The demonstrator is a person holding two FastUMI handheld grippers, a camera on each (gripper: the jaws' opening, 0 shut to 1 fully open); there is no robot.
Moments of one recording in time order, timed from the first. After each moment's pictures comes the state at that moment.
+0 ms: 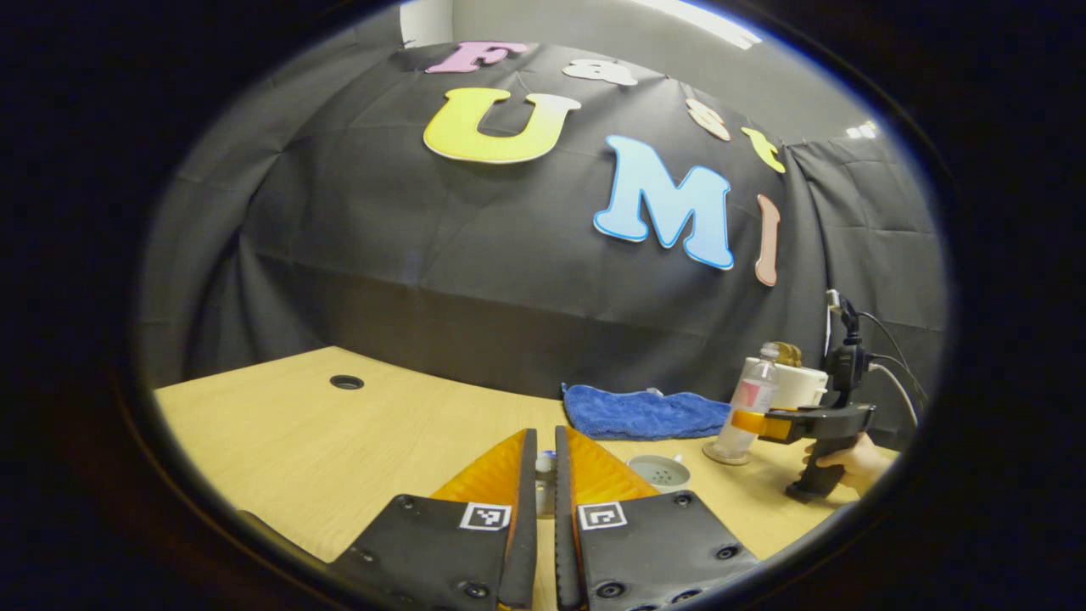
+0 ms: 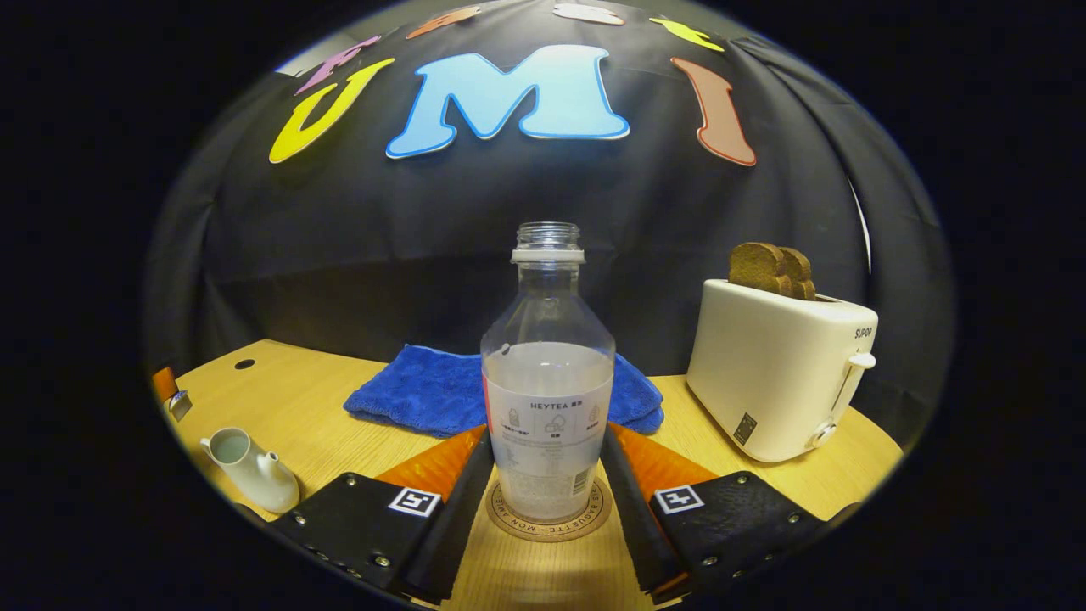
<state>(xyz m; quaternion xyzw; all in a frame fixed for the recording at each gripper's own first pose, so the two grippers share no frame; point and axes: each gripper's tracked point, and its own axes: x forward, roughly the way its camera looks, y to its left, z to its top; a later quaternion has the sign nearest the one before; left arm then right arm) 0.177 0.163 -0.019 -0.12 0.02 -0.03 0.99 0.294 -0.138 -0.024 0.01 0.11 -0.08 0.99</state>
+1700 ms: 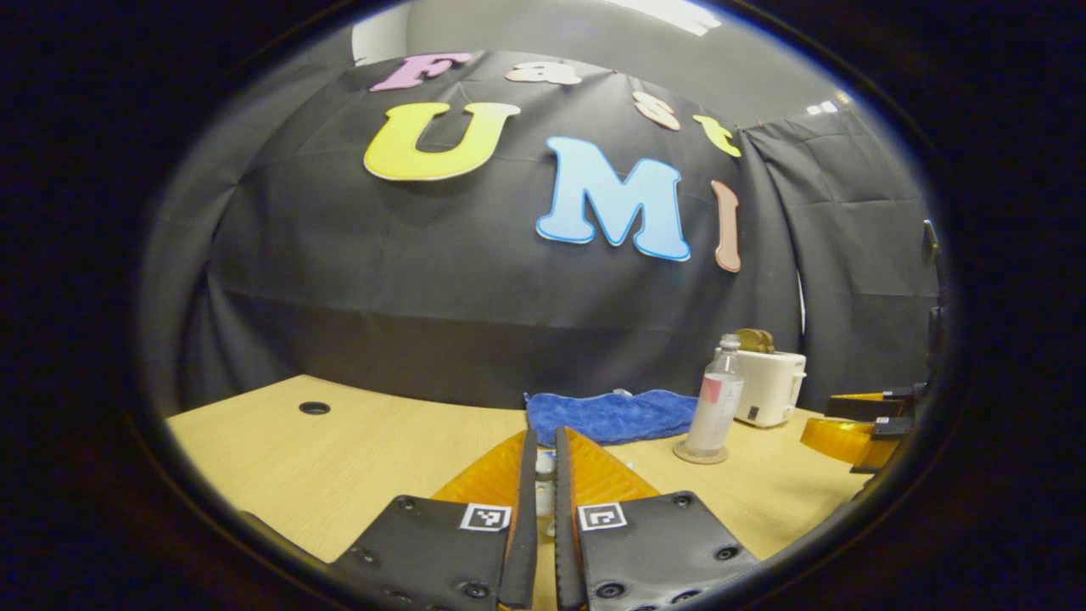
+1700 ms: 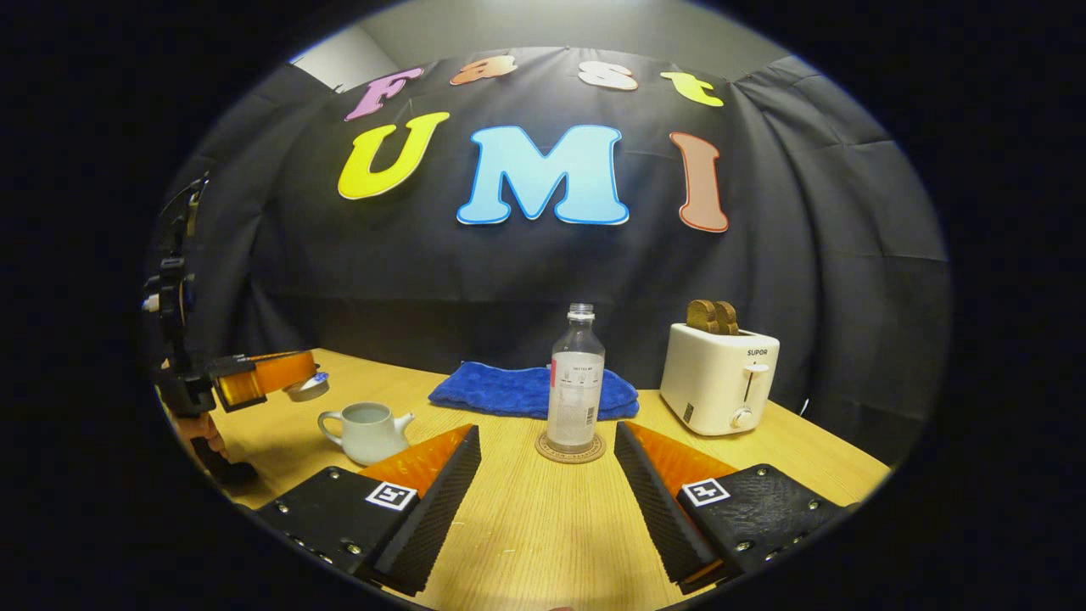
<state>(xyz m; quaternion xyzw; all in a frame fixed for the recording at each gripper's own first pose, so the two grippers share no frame) 0.179 0.098 0.006 -0.06 0.00 -0.08 1.00 0.121 -0.069 0.015 -0.03 0.03 -0.07 1.00</state>
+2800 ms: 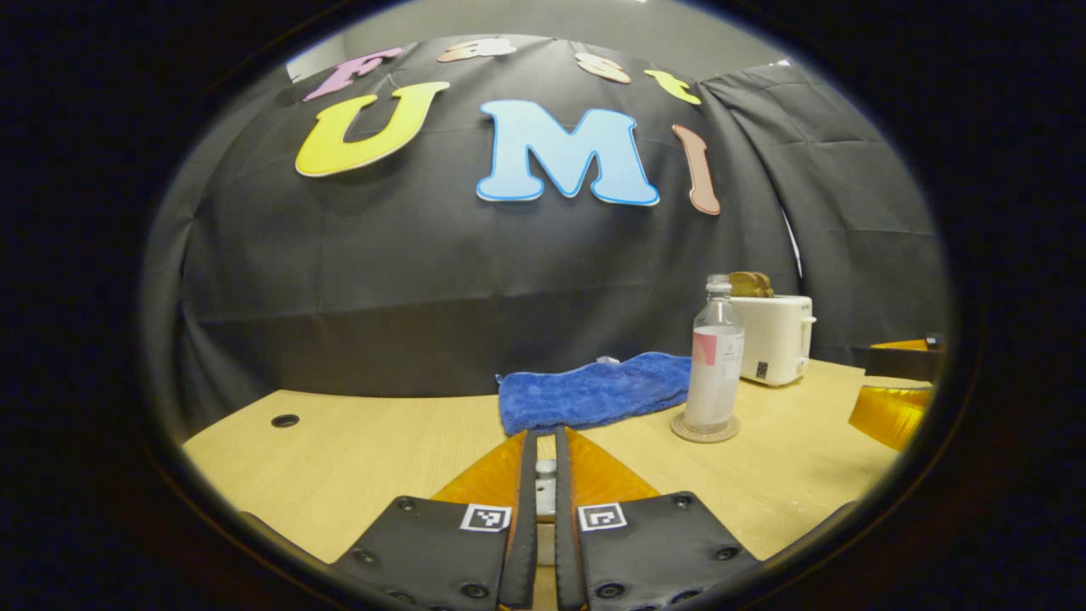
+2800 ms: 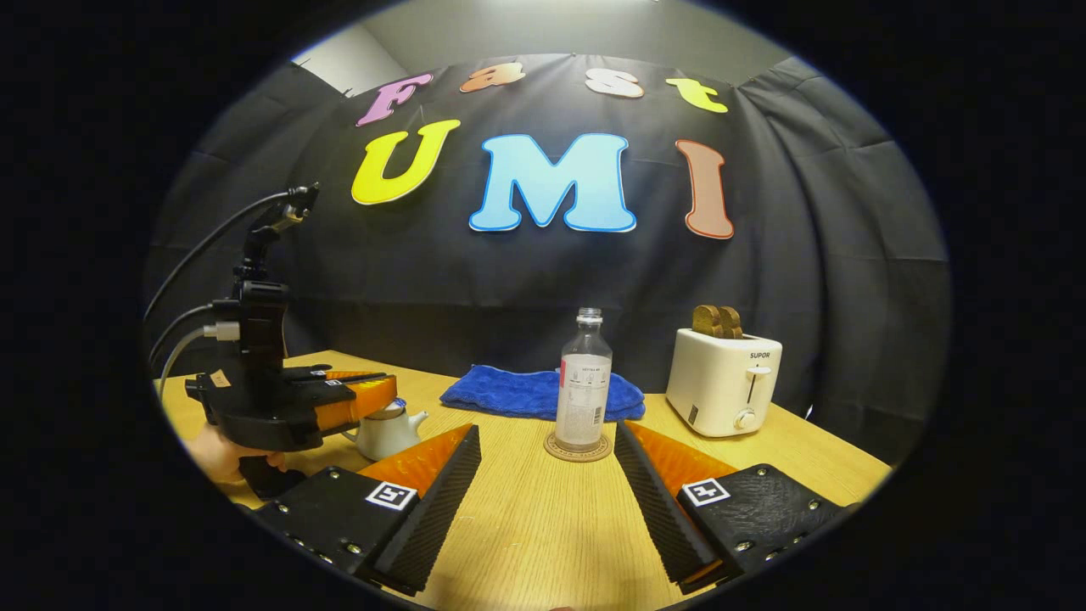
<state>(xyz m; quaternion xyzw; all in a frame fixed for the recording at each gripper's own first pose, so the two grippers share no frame) 0.226 0.046 -0.025 0.01 0.05 -0.08 1.00 0.117 -0.054 0.019 -0.03 0.01 -0.06 1.00</state>
